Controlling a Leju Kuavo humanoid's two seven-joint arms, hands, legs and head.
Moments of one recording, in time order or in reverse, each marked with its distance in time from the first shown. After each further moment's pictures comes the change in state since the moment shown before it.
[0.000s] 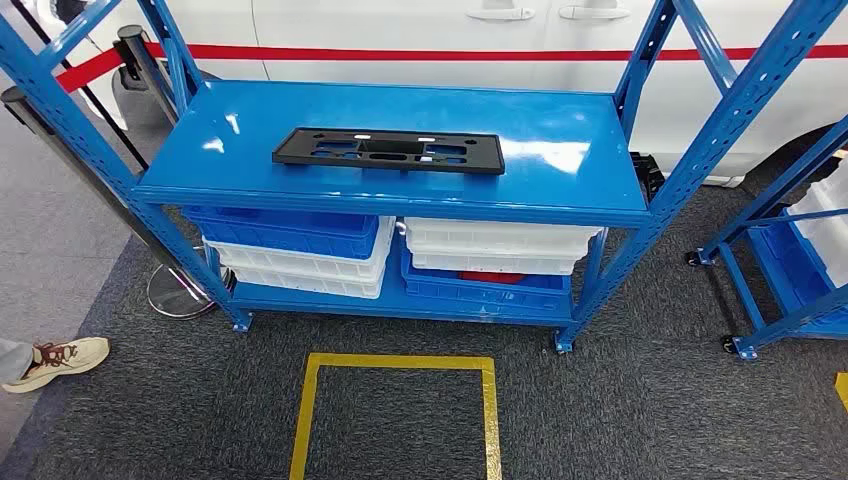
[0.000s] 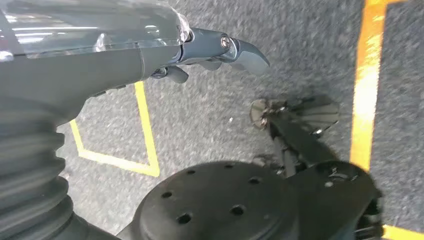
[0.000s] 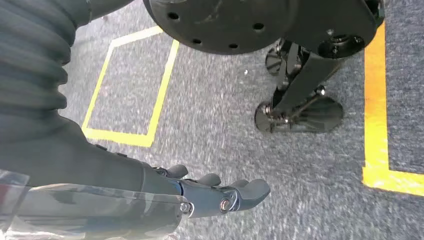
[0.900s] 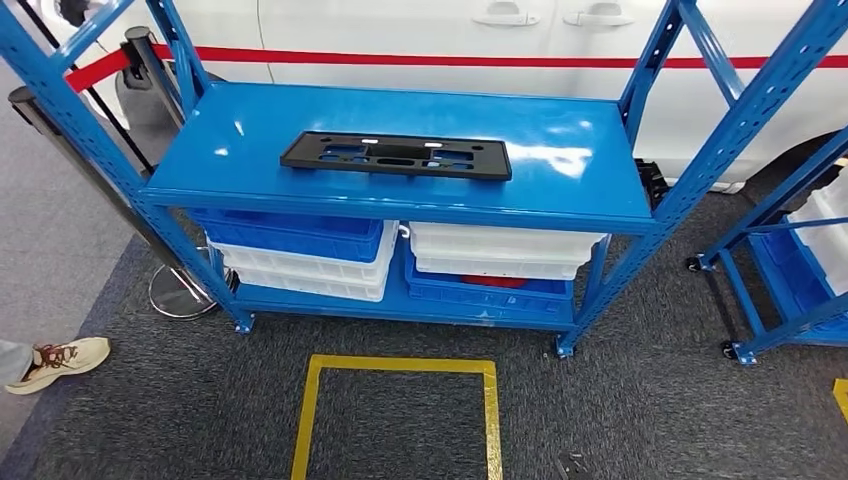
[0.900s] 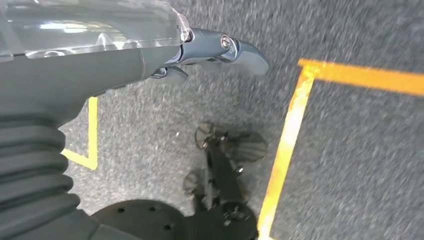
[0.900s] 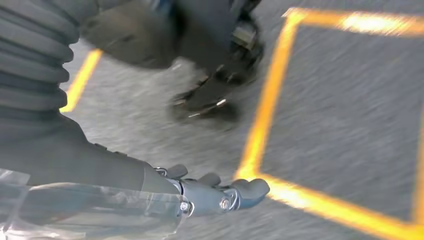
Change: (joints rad) left arm -0.104 -0.010 0.552 0.061 -0.290 -0.055 -0.138; right arm -0.153 0.058 -0.290 -0.019 0.383 0.169 -0.216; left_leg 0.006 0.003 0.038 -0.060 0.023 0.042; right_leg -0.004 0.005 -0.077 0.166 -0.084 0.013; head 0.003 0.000
